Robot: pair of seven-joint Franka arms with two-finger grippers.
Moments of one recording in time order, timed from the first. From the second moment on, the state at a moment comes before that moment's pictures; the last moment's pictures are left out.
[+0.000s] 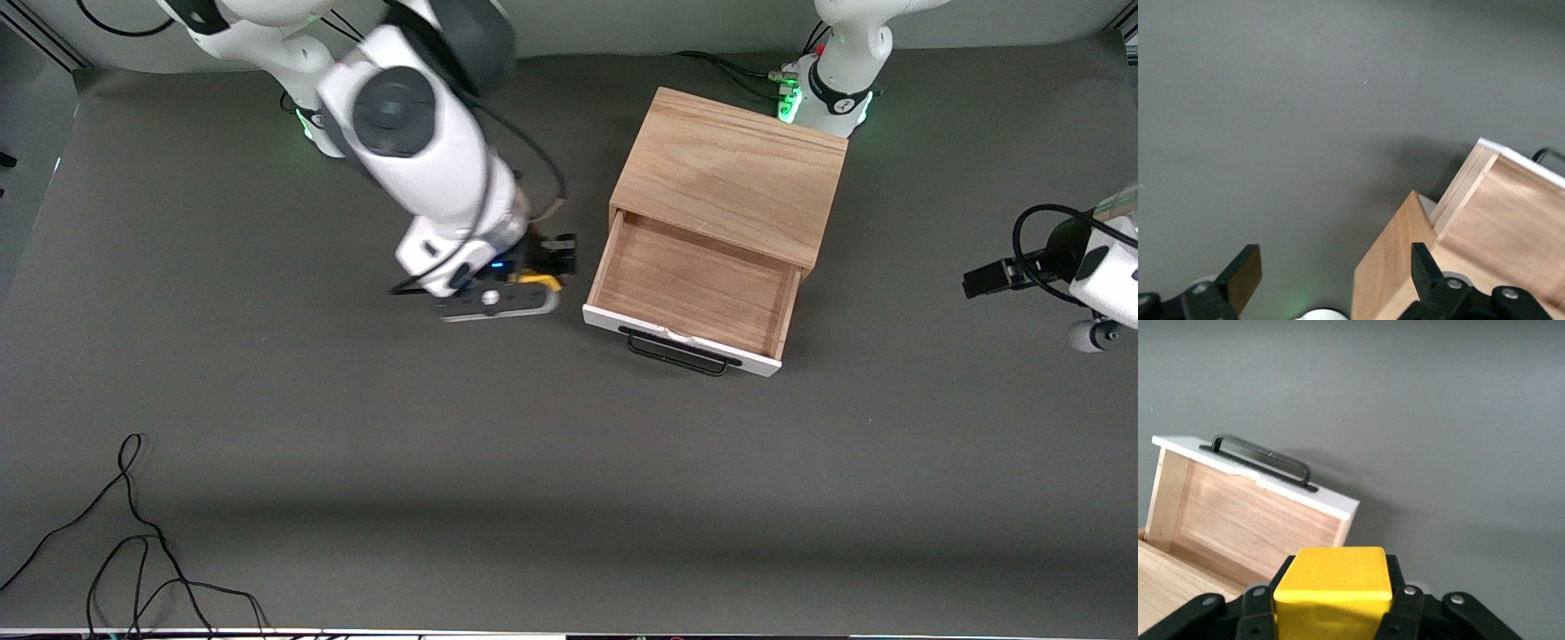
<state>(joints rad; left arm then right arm) 0.24 0.17 -0.30 -1.45 0.08 1.45 -0.19 0.61 0.58 0.11 -1.03 0.12 1.68 0.71</state>
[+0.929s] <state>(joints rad) 0.26 0.02 -0.28 -1.64 0.06 1.59 -0.03 0.83 0.86 0.12 -1.03 0.04 2.03 1.20</state>
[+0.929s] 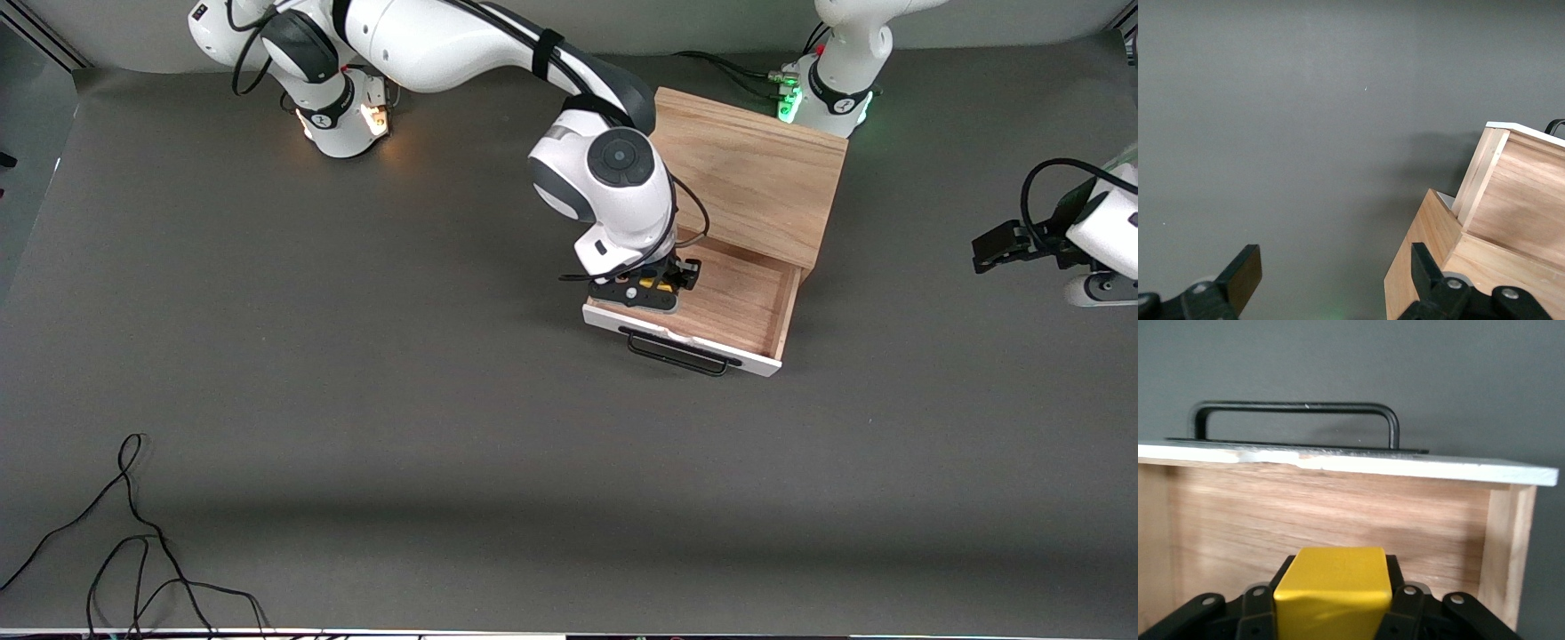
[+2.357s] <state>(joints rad) -0.02 0.01 -0.02 -1.64 0.05 1.59 -0.02 0.90 0.92 0.12 -1.03 -0.02 2.05 1.35</state>
